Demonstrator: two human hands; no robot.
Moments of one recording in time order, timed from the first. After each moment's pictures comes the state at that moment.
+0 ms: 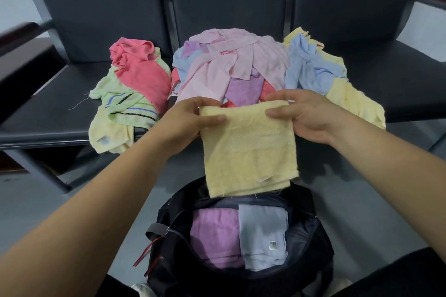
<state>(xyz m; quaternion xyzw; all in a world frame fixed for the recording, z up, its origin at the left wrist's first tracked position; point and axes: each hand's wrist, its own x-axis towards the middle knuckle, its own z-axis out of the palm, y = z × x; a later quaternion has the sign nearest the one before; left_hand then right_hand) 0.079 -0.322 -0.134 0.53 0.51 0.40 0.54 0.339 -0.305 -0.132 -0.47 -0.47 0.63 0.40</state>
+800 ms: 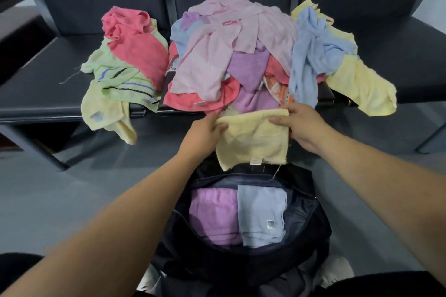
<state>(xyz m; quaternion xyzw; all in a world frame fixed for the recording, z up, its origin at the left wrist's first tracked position) 0.095 -0.320 -0.246 0.67 0.63 0.27 0.27 0.340 -0.296 -0.233 -0.58 -0.48 0.52 0.40</state>
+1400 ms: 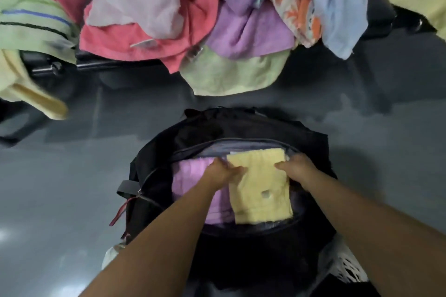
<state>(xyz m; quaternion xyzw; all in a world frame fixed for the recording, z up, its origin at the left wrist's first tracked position) 0.148 -0.328 -0.510 0.45 0.71 0.04 0.54 0.369 -0.325 -0.501 -0.79 -0.37 0.49 0.06</state>
